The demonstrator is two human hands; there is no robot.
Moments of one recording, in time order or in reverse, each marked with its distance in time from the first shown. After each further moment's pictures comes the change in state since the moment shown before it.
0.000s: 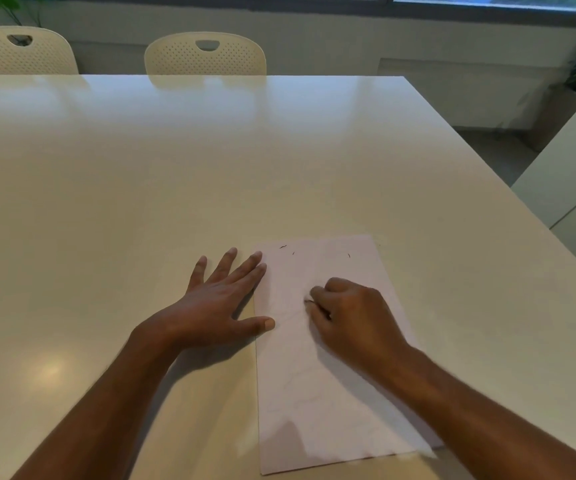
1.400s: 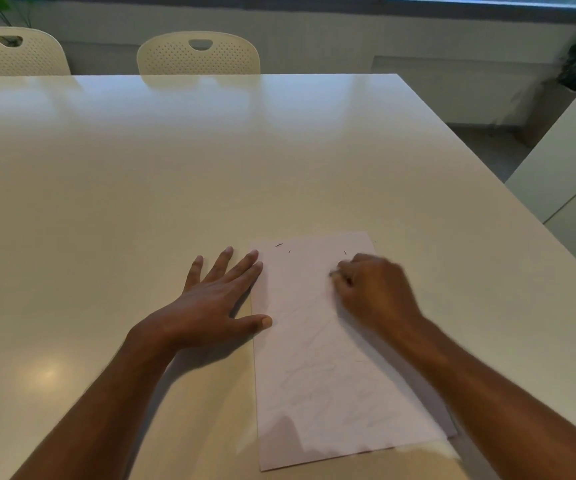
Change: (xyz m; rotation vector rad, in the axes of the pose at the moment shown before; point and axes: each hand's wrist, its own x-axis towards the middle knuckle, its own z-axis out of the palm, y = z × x) left_hand 0.000 0.000 0.000 -0.007 -0.002 0.003; right_hand 0.025 0.033 -0.011 -0.123 0.025 0.136
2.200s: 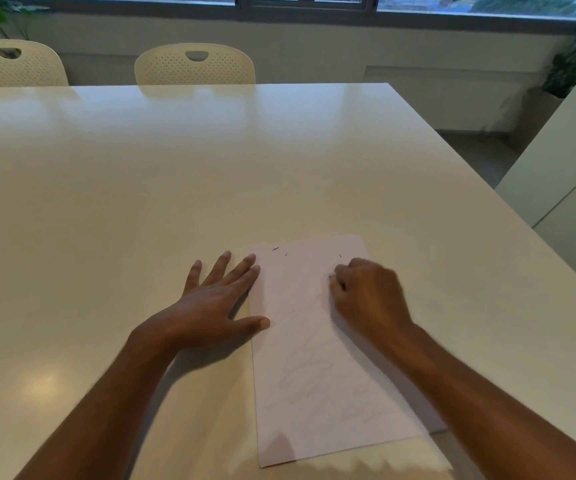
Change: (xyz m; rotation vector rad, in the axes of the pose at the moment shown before) left_hand 0.001 -0.001 0.002 -0.001 0.015 0.010; right_hand -0.009 -0.006 0.000 -0.046 0.022 0.037
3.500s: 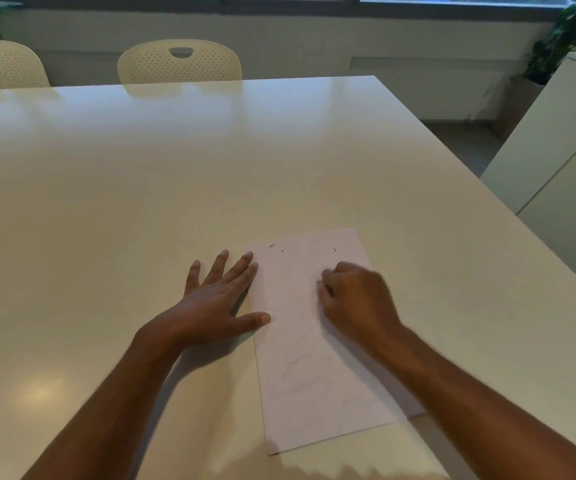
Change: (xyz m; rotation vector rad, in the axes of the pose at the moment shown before) left_hand 0.002 0.000 0.000 0.003 -0.026 0.003; right_hand -0.017 -0.019 -0.005 0.037 -0.005 -0.010
